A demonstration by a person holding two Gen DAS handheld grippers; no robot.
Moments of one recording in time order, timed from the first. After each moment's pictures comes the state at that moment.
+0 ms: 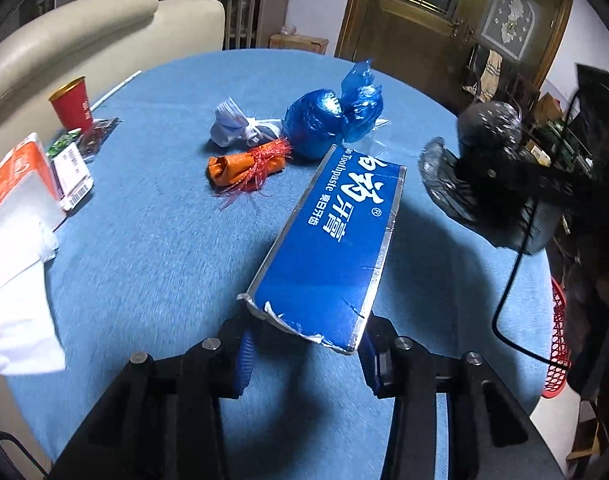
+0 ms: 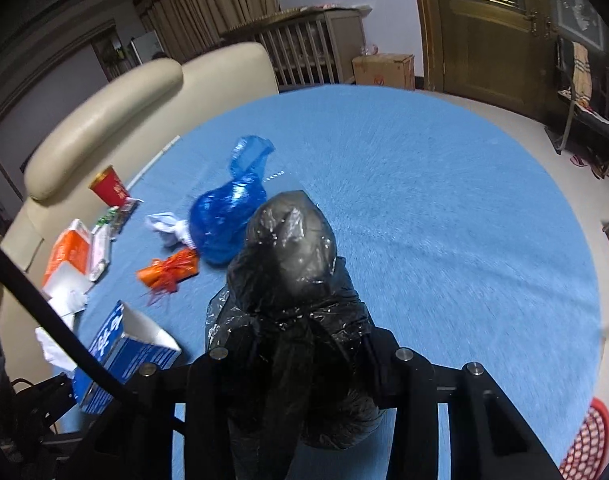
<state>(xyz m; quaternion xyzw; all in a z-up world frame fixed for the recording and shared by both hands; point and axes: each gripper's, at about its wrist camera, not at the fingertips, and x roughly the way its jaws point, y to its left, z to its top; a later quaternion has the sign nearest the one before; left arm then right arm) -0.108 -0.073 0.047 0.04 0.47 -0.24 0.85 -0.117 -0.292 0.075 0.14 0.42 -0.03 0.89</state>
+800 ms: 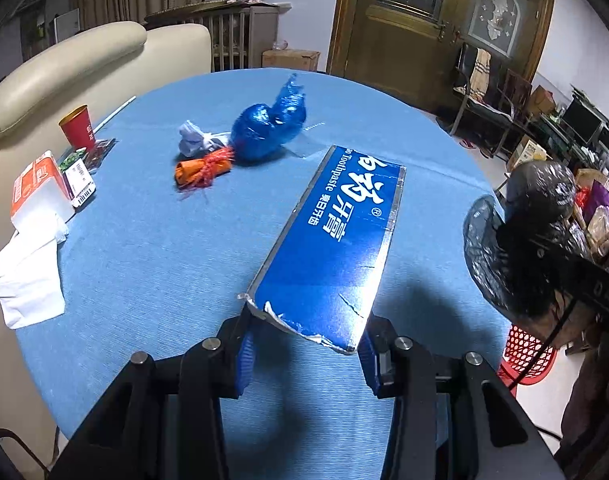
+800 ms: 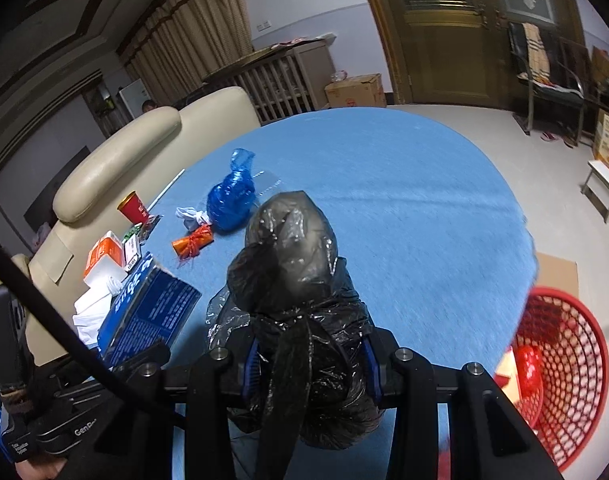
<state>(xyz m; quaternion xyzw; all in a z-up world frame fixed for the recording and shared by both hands) -0.194 -0.110 0.081 0.06 0.44 -0.23 0.86 -0.278 -0.313 0.099 0.20 0.37 -0.06 0.91</state>
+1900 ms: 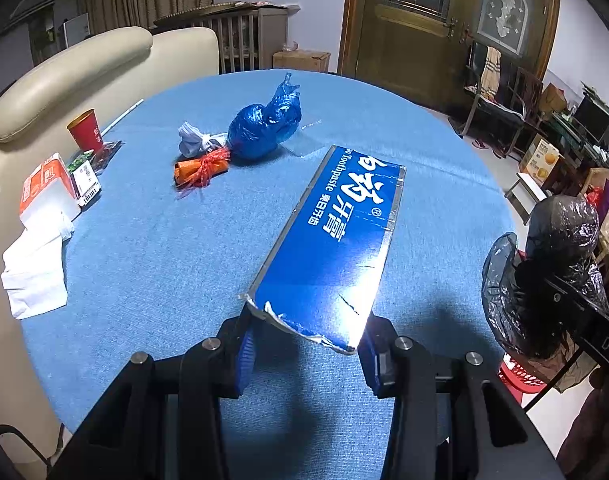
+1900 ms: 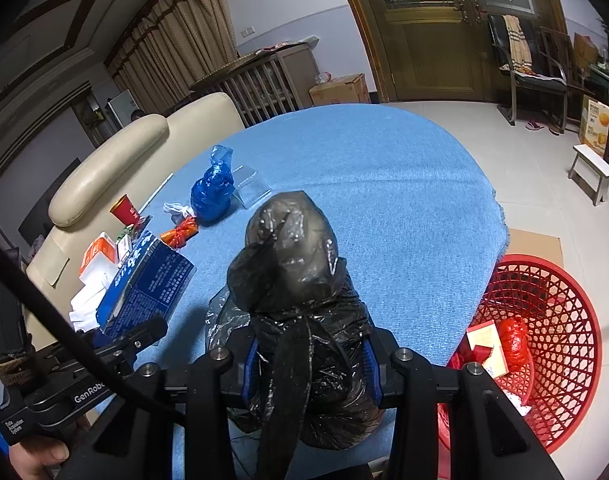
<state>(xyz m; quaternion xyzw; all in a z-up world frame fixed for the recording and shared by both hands) -0.204 -0.127 0.080 0.07 0.44 -0.21 0.87 -0.316 -0.326 0.085 0.21 0.36 -0.08 0.90</state>
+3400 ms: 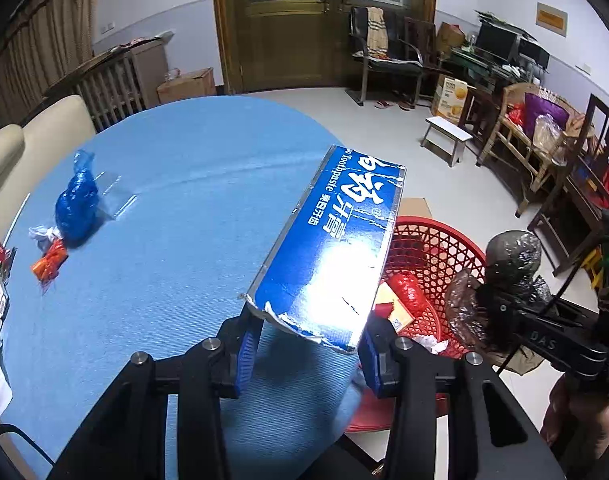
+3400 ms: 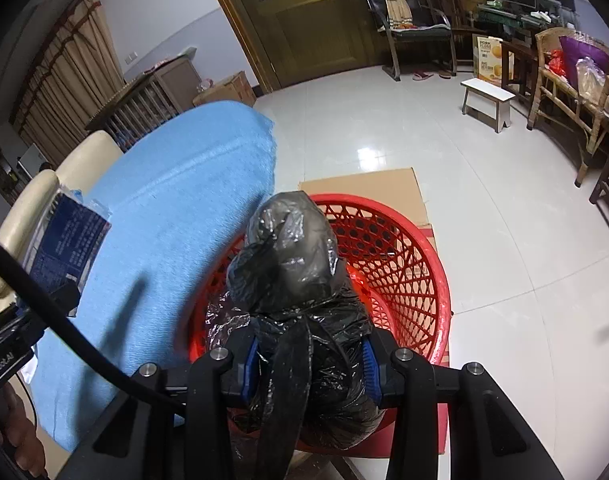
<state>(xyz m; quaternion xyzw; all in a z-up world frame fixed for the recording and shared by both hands) -0.269 -0.289 0.081 0.18 0.40 -0.37 0.82 -0.440 -0.473 0.026 0.29 0.38 -0.24 0.84</state>
